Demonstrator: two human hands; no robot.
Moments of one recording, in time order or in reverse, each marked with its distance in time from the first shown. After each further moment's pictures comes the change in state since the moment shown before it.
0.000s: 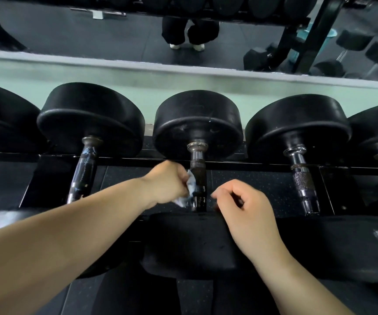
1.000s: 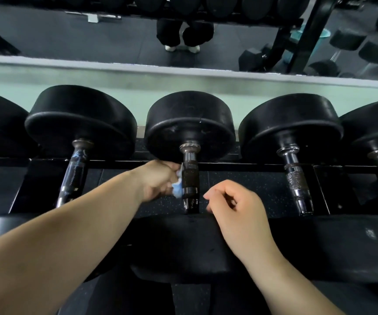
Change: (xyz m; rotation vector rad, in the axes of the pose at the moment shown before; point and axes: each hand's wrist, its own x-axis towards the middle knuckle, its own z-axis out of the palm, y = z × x) left_hand 0.030 -0.006 -0.004 -0.479 -0.096 -0.115; right_hand 0.000 0.000 -0.001 0.052 0.002 0.005
